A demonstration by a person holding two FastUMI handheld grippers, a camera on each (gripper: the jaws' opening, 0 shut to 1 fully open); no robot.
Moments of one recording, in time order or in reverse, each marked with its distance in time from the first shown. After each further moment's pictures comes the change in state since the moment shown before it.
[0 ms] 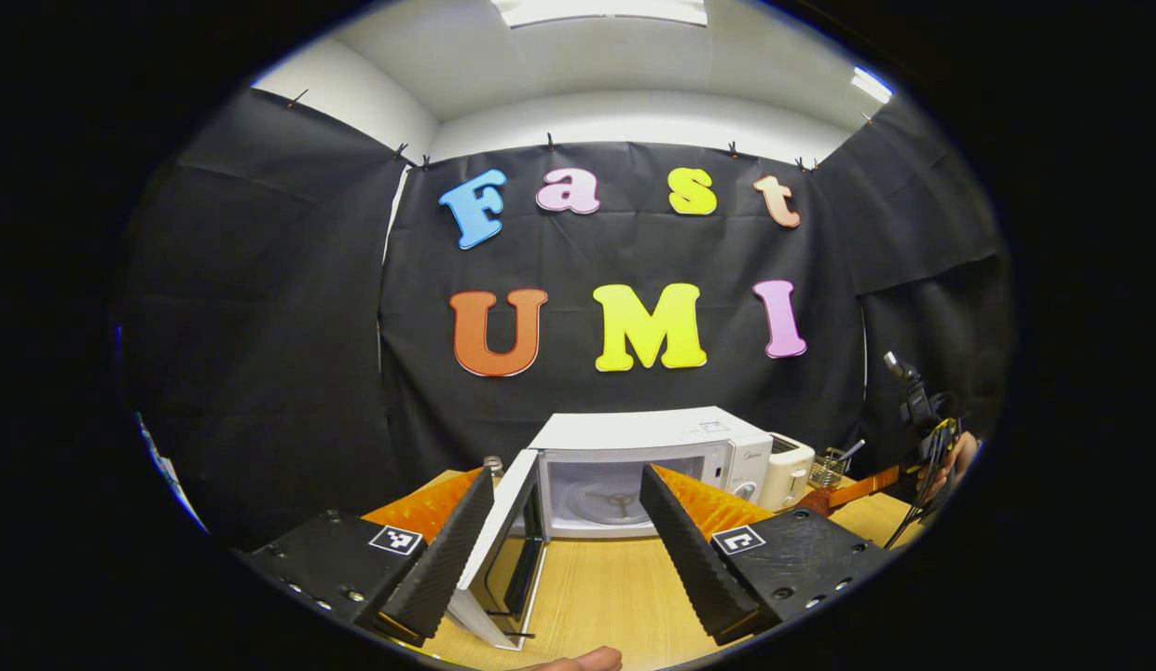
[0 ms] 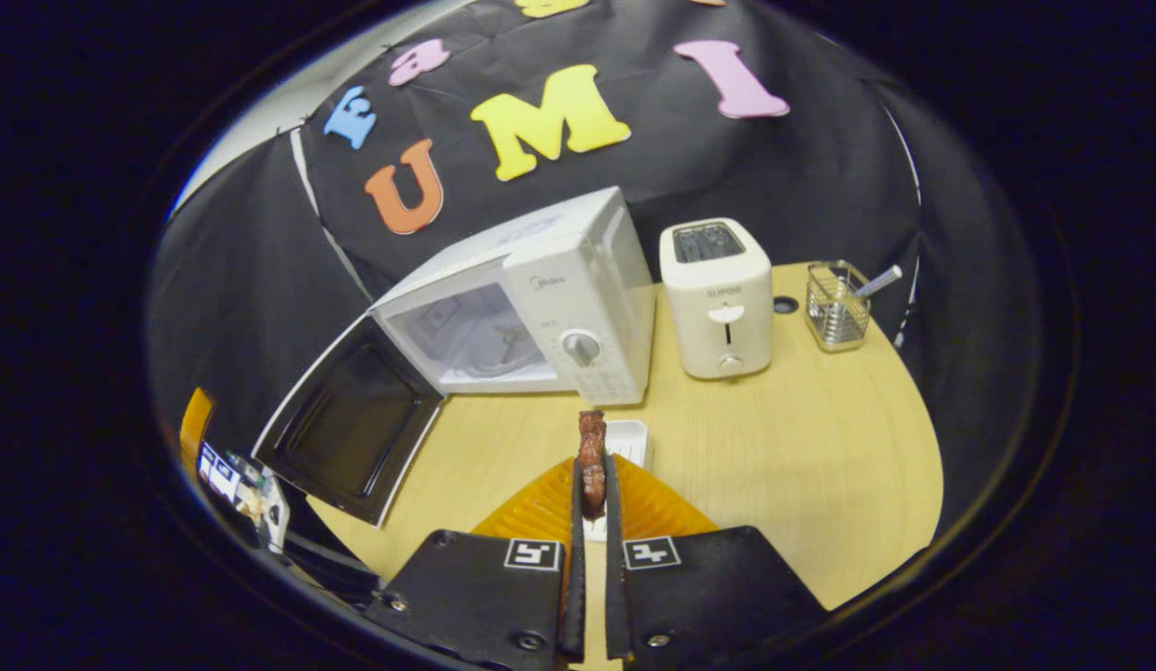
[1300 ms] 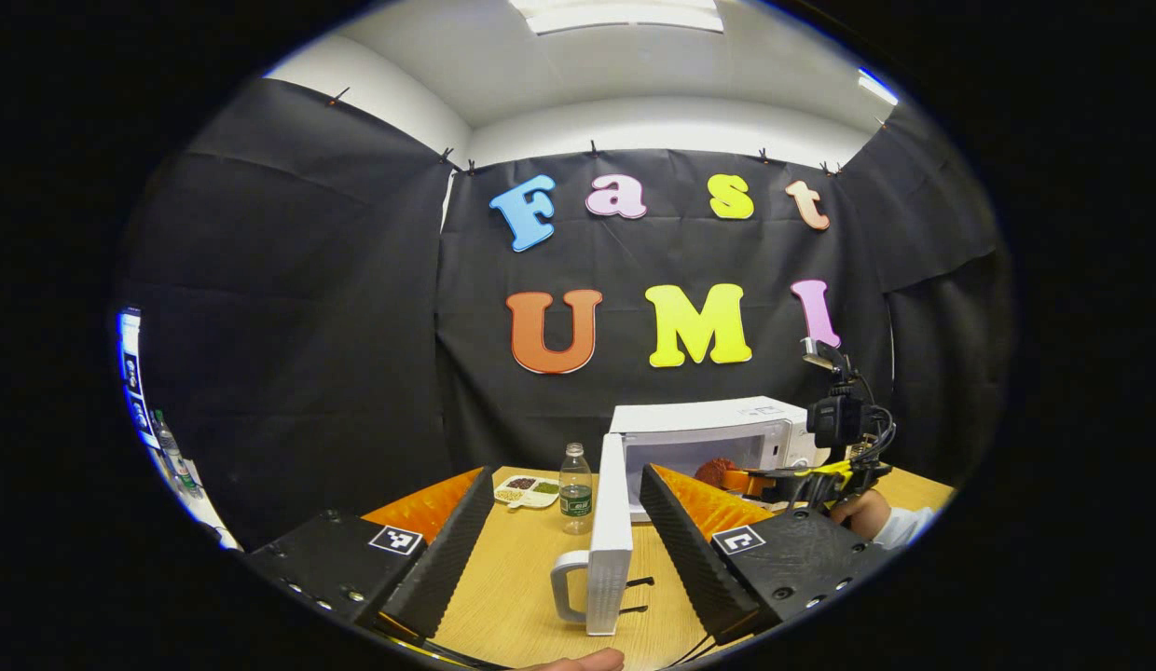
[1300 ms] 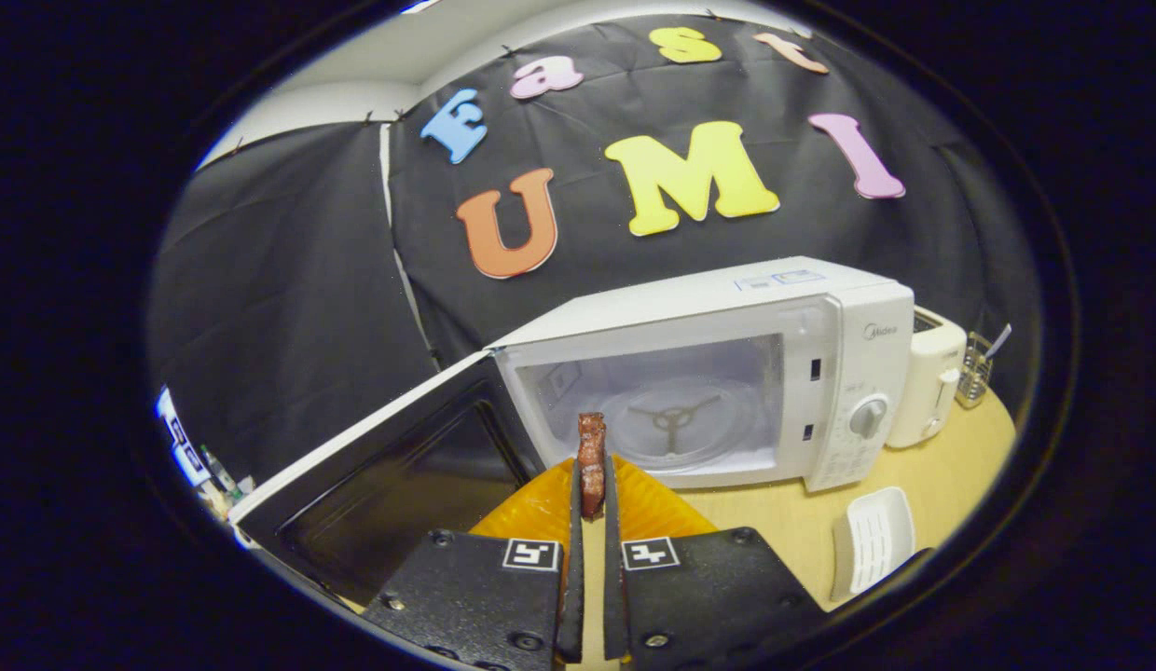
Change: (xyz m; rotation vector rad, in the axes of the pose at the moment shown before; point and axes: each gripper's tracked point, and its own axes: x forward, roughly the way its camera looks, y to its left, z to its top) left arm -0.047 0.100 -0.021 -0.018 -0.029 0.071; right arm 0.148 0.241 0.030 -0.016 -0.322 0.117
